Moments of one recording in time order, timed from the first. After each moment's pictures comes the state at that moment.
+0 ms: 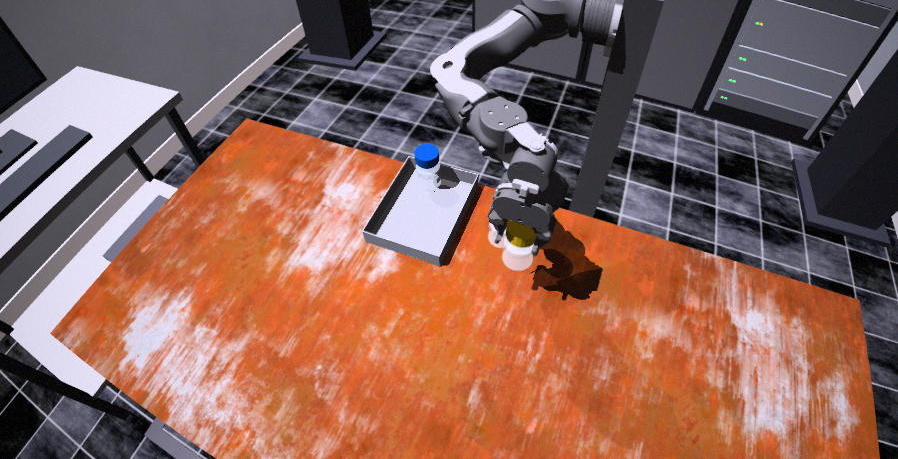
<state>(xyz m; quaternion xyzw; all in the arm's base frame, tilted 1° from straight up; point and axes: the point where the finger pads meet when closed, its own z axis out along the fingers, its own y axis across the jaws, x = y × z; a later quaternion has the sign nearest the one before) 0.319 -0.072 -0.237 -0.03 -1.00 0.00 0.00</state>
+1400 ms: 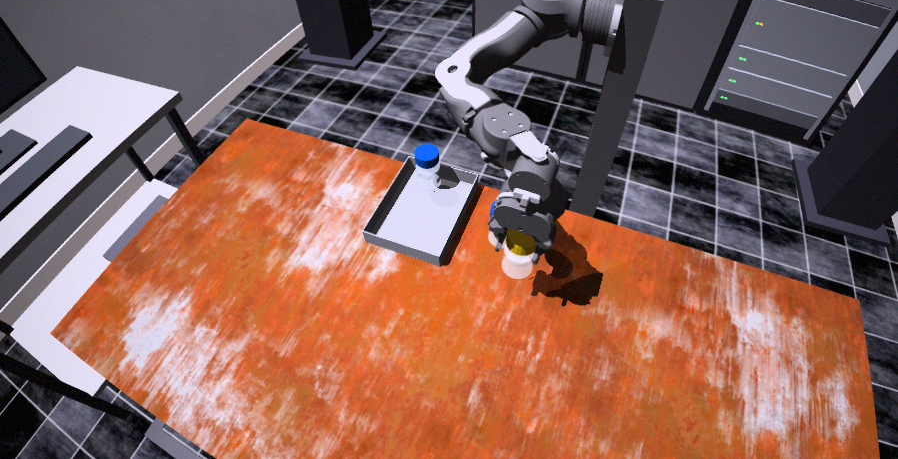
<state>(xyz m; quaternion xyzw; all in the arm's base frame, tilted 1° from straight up) 0.331 -0.068 -0.241 -0.03 -1.00 0.00 0.00</state>
